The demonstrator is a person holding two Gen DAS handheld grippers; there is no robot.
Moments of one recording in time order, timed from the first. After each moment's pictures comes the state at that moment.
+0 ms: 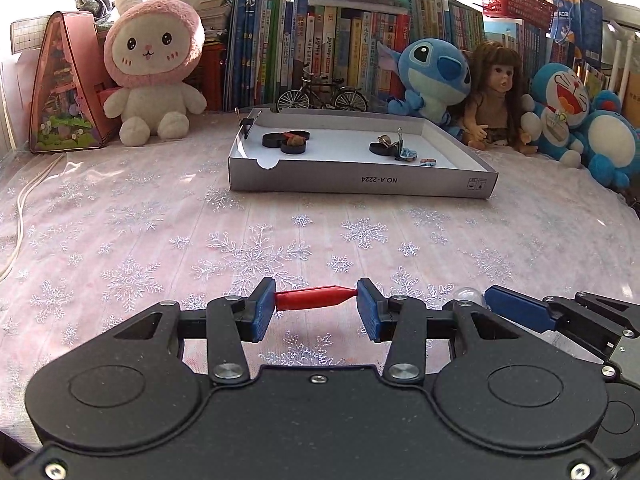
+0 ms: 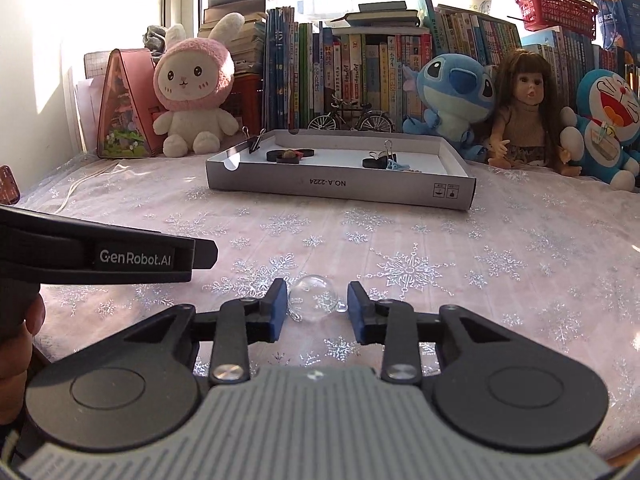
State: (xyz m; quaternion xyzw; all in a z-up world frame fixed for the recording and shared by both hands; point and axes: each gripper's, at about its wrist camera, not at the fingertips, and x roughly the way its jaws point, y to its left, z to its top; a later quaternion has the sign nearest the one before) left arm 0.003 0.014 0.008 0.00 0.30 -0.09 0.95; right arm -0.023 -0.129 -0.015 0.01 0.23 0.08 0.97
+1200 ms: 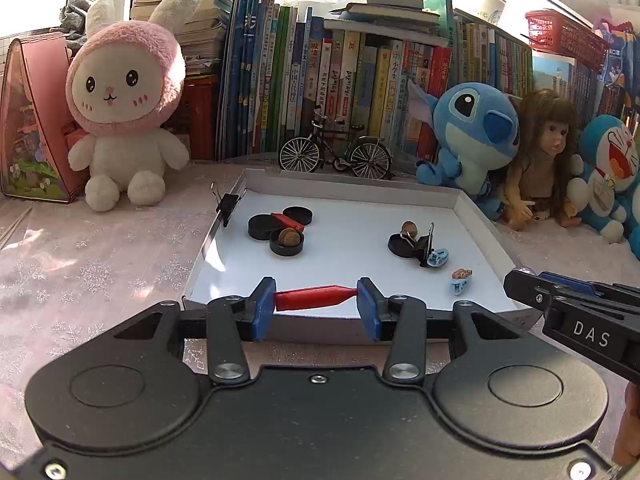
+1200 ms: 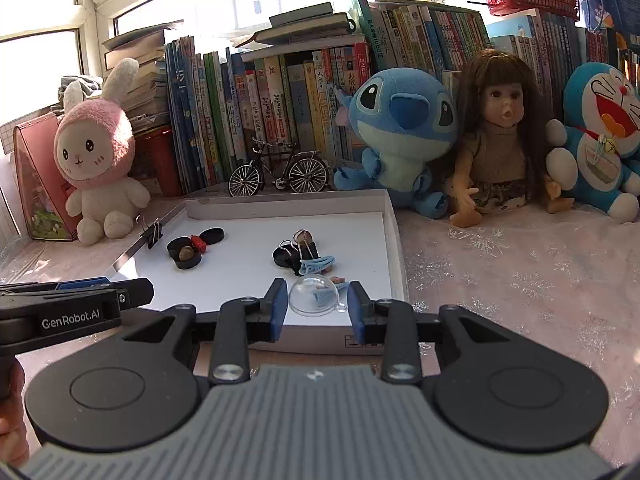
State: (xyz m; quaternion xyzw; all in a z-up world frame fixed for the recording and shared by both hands) left arm 0.154 -0.021 0.046 -0.03 0.29 -0.05 0.96; right arm 0.126 -0.204 0.040 0.06 0.25 0.03 0.97
